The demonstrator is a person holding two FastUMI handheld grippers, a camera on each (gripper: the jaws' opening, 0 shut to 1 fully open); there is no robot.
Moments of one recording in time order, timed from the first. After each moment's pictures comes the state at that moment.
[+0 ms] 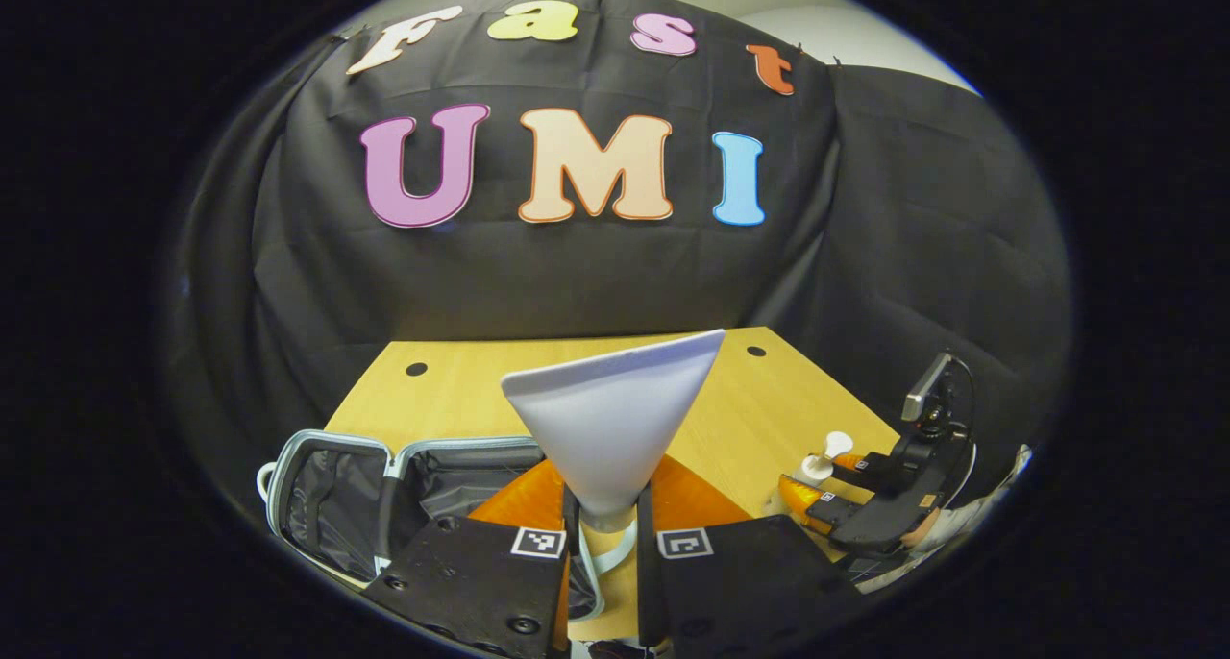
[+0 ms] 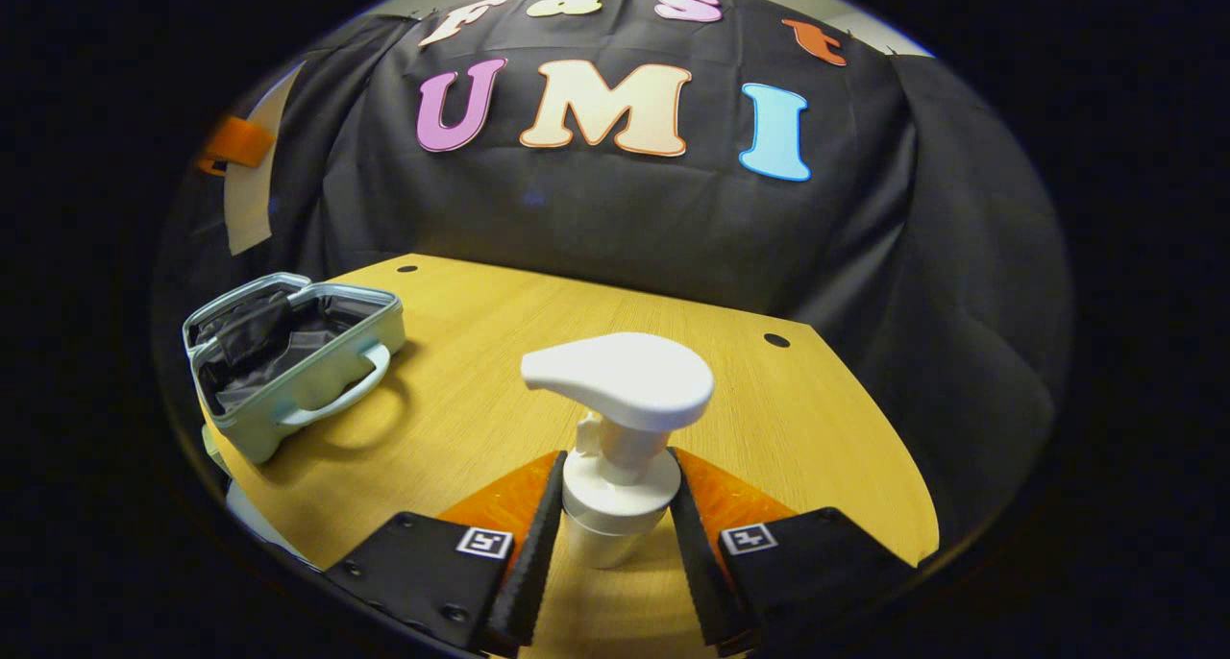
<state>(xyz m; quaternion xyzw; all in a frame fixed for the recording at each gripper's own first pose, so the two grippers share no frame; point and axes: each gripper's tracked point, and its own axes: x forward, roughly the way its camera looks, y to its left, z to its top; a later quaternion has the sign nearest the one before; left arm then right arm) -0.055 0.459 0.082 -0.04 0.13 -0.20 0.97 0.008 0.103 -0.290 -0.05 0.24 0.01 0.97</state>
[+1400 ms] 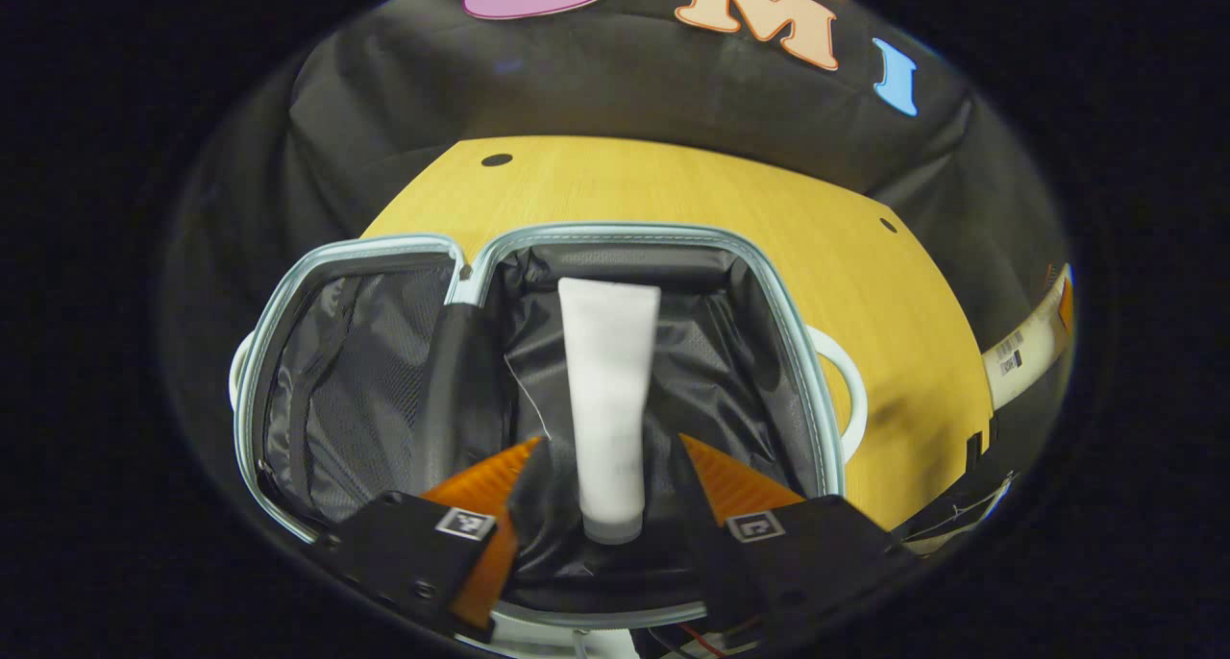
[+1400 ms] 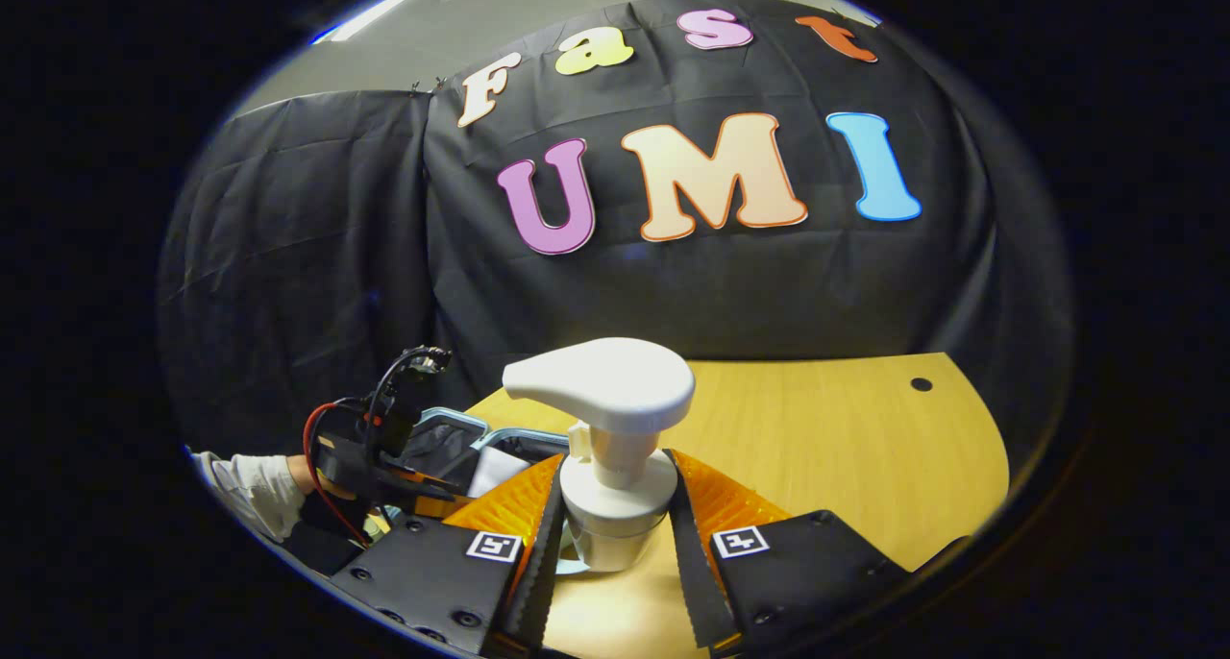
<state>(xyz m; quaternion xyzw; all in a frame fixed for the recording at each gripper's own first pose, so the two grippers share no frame) -0.001 0.579 -0.119 -0.06 0.38 -0.13 0.91 0.035 0.289 -0.131 0.11 0.21 0.17 0.96</state>
